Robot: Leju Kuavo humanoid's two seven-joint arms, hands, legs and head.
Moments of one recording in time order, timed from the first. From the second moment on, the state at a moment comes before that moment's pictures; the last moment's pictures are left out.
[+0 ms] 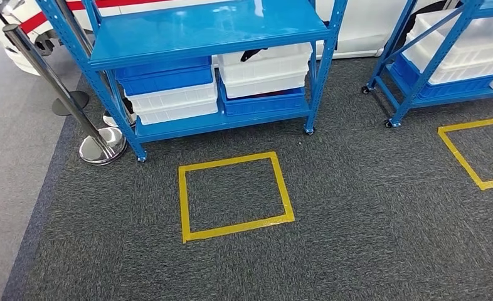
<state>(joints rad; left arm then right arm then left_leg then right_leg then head) -0.04 -0.14 1.30 -0.20 -1.18 0.10 -0.40 -0.03 0.14 0.08 -0.17 0.25 -0.29 0.08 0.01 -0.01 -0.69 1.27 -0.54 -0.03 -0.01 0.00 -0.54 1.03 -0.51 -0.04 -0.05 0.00</state>
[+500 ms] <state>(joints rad) -0.04 -0.13 1.30 -0.20 -1.19 0.10 -0.40 -0.03 0.13 0.06 -0.17 0.24 -0.29 0.08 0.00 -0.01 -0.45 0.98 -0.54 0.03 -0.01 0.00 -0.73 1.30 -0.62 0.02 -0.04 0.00</state>
